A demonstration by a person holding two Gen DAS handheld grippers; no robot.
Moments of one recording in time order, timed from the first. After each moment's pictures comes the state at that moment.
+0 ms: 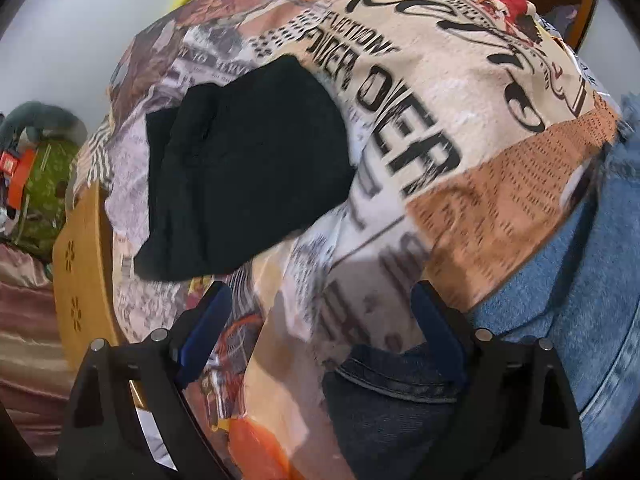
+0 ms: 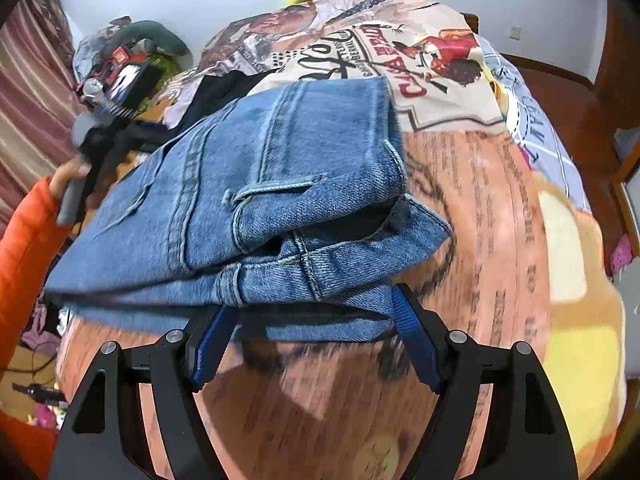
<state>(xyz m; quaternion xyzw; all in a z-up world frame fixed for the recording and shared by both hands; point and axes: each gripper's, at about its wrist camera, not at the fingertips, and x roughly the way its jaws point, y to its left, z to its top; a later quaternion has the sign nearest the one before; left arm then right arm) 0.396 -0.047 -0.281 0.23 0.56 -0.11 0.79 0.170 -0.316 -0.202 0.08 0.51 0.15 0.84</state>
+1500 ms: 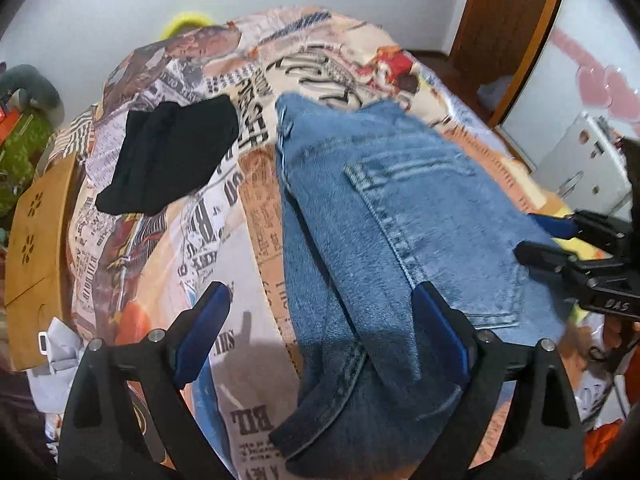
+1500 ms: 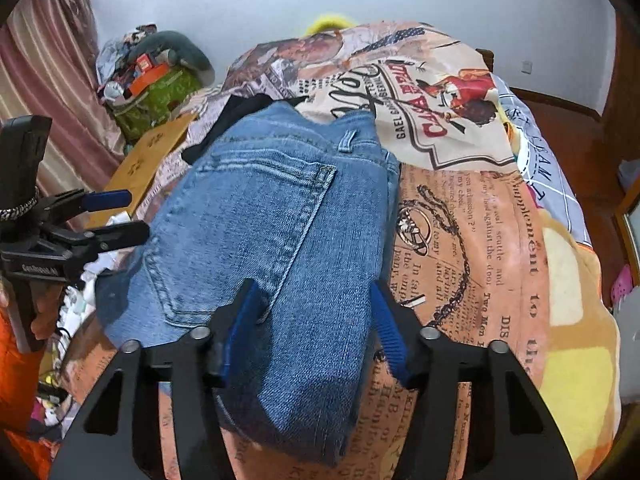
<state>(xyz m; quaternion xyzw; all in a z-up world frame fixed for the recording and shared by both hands) 0.228 -0.093 -0.203 0.10 0.50 -0.20 0.84 0.149 -0.296 -0.186 0.07 0.47 0.18 0.86</state>
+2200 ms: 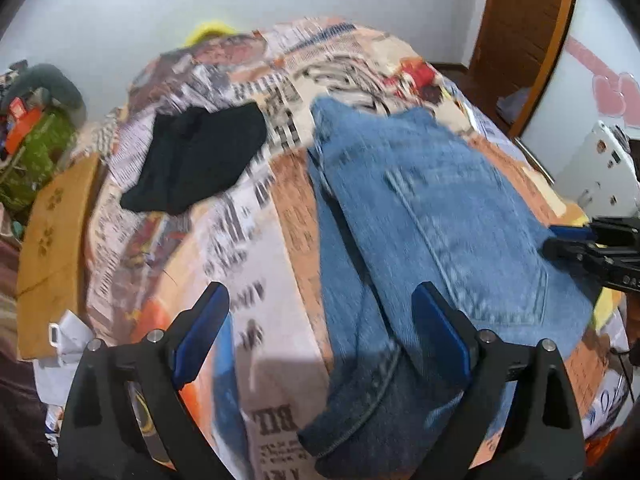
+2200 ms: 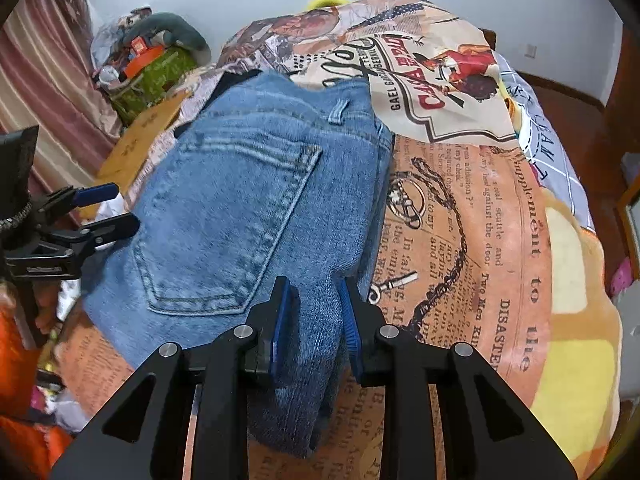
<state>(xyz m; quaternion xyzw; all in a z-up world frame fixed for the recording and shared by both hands) 0.225 -0.077 -0.195 0.10 0.47 -0.16 0.86 0.153 -0.312 -0.186 0.08 0.50 0.19 0.84</state>
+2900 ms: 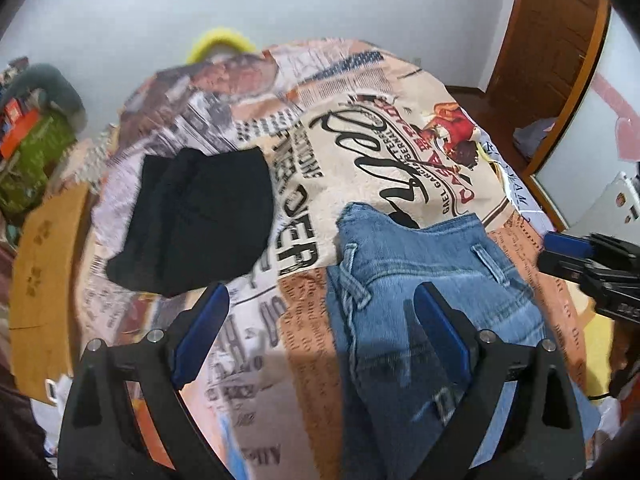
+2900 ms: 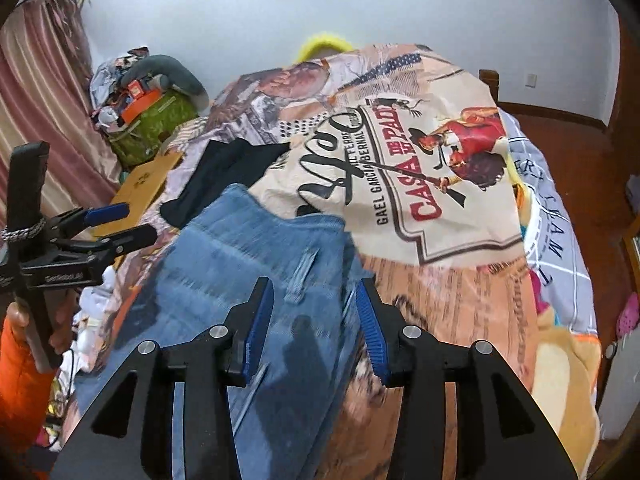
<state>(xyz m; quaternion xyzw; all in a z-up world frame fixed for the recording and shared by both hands) 0.361 -0.105 -0.194 0.06 0.47 -0.15 0.86 0.274 -0.330 -0.176 0.09 0.45 0.18 0.87</state>
